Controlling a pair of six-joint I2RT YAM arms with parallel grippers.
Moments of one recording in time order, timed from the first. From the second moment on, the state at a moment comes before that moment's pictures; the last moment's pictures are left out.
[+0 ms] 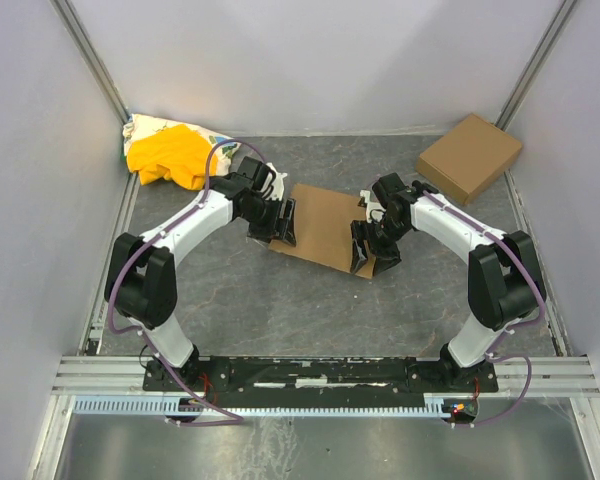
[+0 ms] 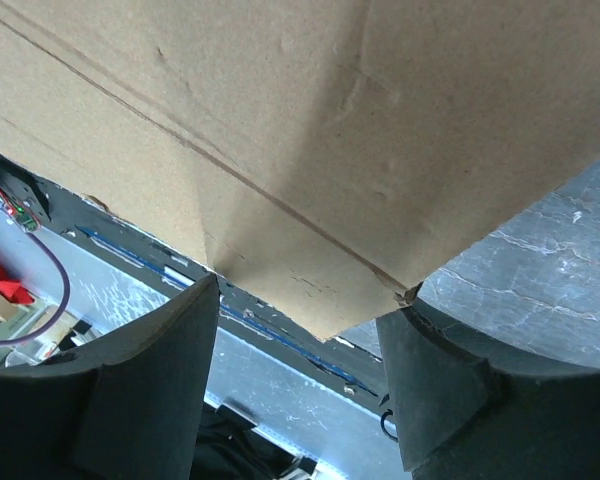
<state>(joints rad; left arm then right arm) -0.46 1.71 1.32 -0.72 0.36 -0.21 0.41 1.69 1.21 -0.93 -0.44 0.28</state>
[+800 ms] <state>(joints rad) -0.45 1.71 1.35 -0.78 0.36 -0.19 0.40 1.69 1.21 -0.93 -0.52 0.27</state>
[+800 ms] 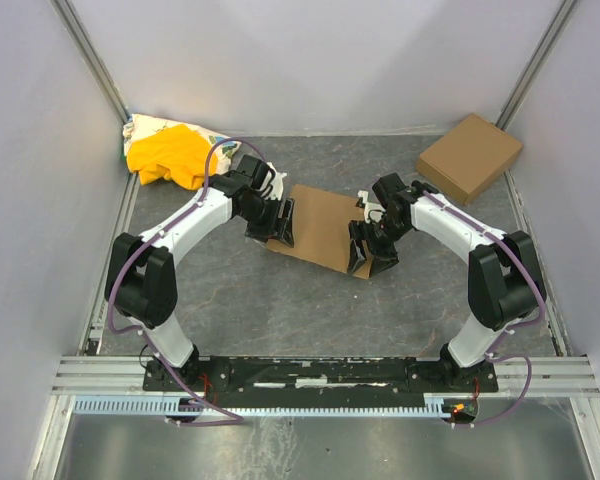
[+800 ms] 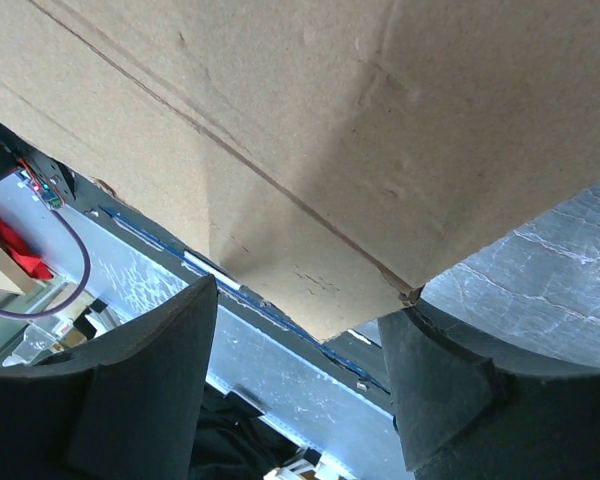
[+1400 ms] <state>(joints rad) -0.44 1.70 1.35 -0.79 0.34 -0.19 0.39 1.60 1.21 -0.92 -0.33 0.29</state>
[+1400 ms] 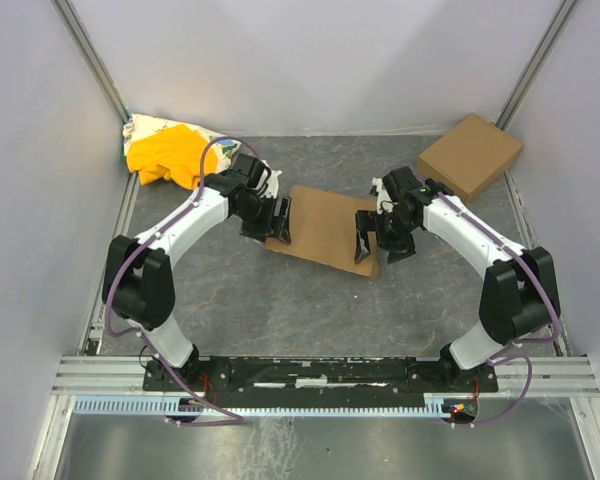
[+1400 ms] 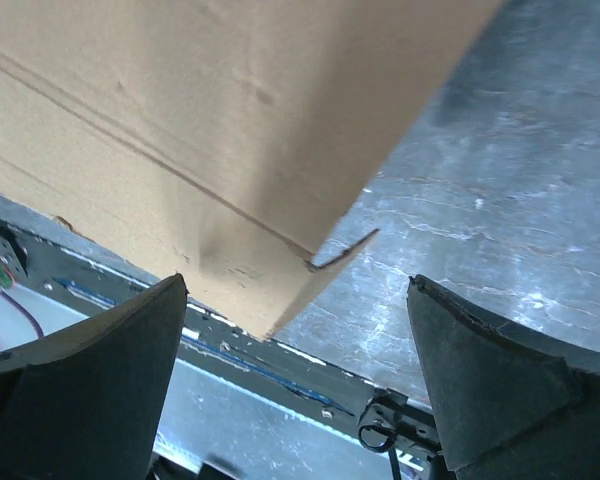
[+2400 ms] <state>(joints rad) -0.26 1.71 1.12 -0.09 0.28 -0.55 0.23 2.01 1.57 -0.67 -0.40 0.49</state>
